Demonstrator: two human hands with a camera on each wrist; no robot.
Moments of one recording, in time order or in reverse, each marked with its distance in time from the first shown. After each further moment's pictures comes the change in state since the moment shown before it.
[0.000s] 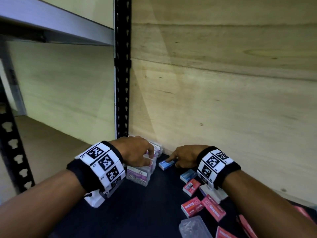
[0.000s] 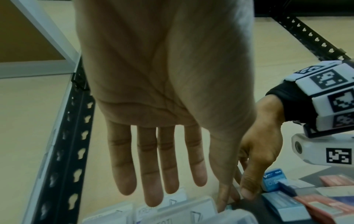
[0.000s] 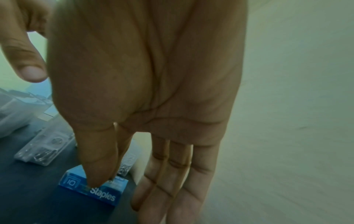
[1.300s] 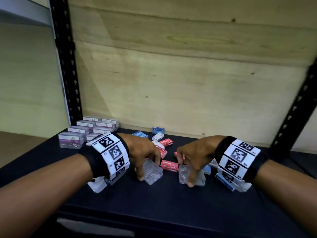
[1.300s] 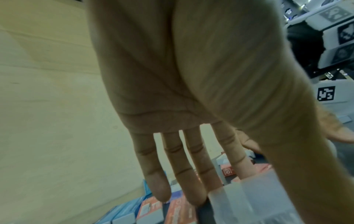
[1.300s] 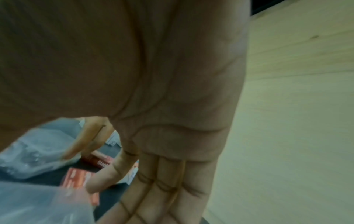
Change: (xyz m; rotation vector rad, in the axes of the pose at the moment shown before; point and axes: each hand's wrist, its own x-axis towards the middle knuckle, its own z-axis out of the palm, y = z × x) left_hand -0.041 0.141 0.030 0.047 -0.262 0.524; right_hand -0.217 -0.005 0.084 0.224 -0.207 0.354
